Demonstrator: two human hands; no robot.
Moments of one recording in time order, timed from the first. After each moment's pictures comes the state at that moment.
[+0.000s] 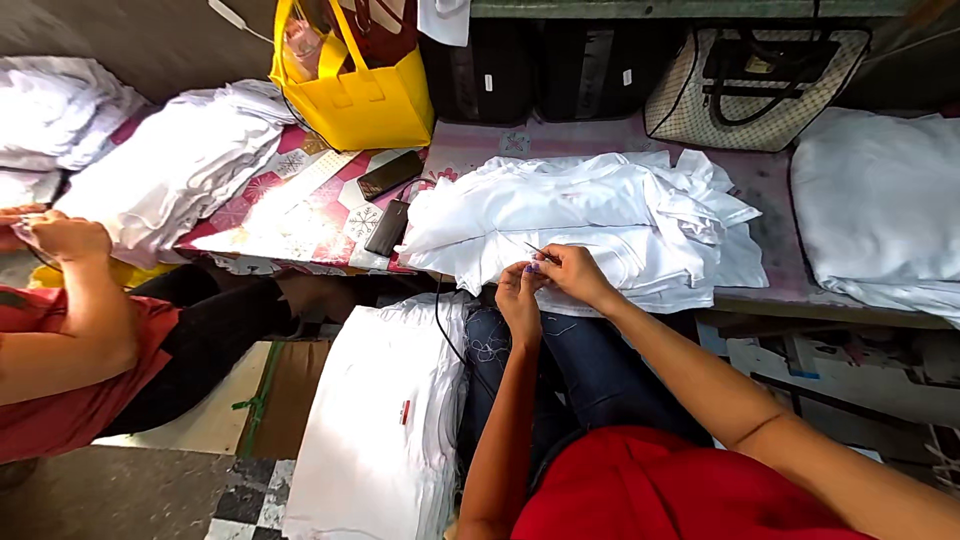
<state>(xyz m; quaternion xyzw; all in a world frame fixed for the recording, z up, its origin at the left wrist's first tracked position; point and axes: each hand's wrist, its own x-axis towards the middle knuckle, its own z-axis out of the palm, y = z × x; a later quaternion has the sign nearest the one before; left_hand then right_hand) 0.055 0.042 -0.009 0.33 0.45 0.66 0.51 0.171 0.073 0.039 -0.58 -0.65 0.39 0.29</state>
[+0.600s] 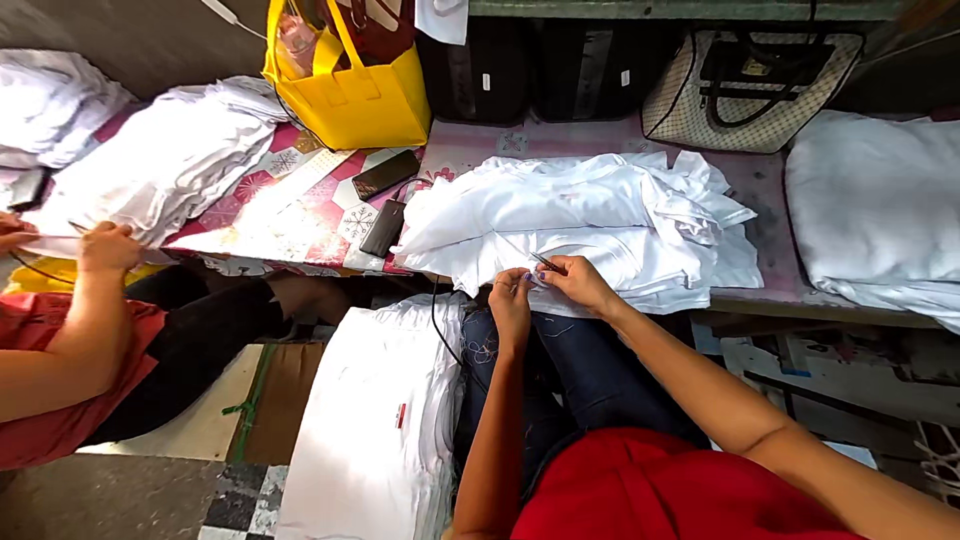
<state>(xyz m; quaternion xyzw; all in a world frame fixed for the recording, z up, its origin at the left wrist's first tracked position) 0.031 0.045 -0.012 0.48 0.55 0.52 0.44 0.181 0.064 0.018 -0.55 -0.60 0.47 0.33</state>
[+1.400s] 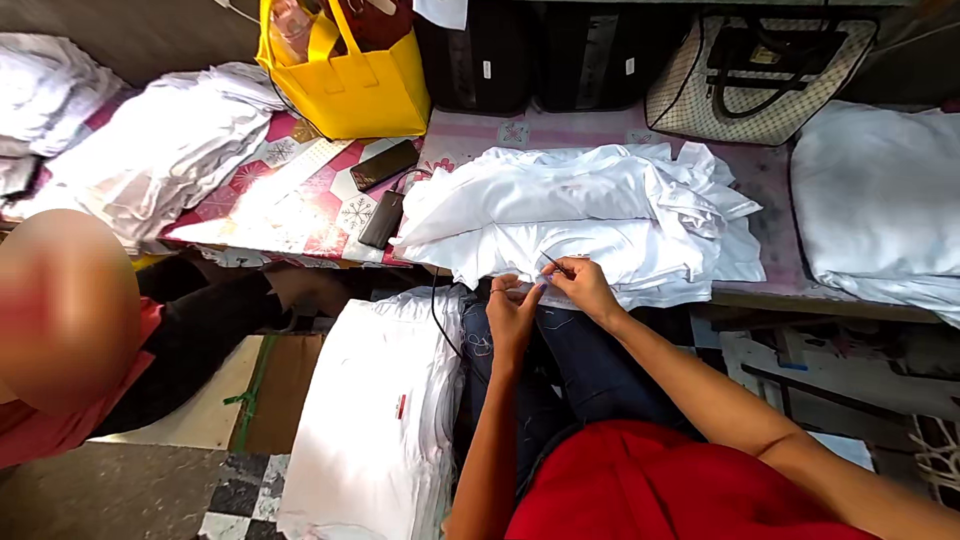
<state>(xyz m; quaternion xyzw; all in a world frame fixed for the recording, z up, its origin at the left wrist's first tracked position) 0.018 0.016 0.000 0.53 0.61 0.42 0.41 0.178 0.041 0.008 -0.61 -0.59 0.39 0.36</state>
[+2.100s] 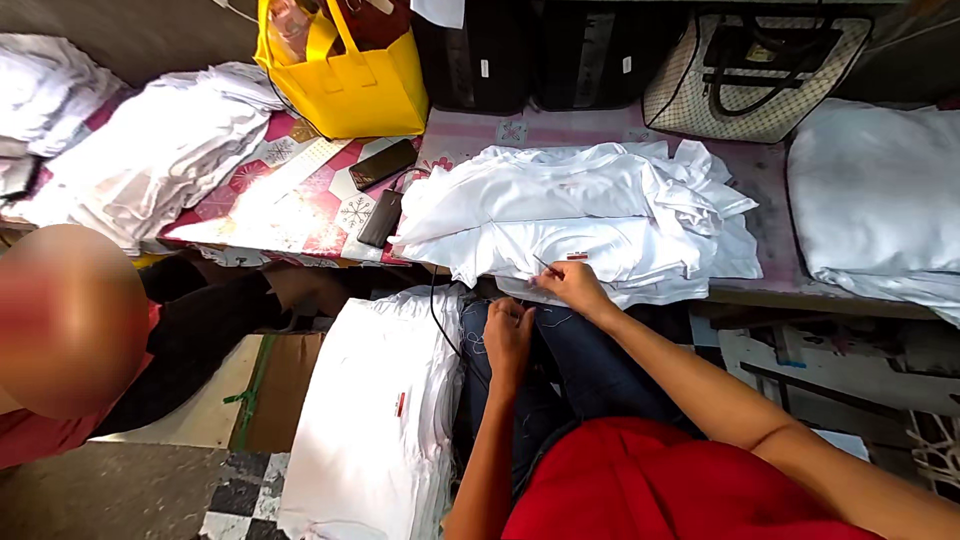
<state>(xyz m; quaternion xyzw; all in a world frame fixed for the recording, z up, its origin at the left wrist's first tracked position) 0.006 -0.016 -0.001 0.63 0.64 0.28 0.35 0.172 0.044 0.020 -0.65 -0.60 0.42 0.22</state>
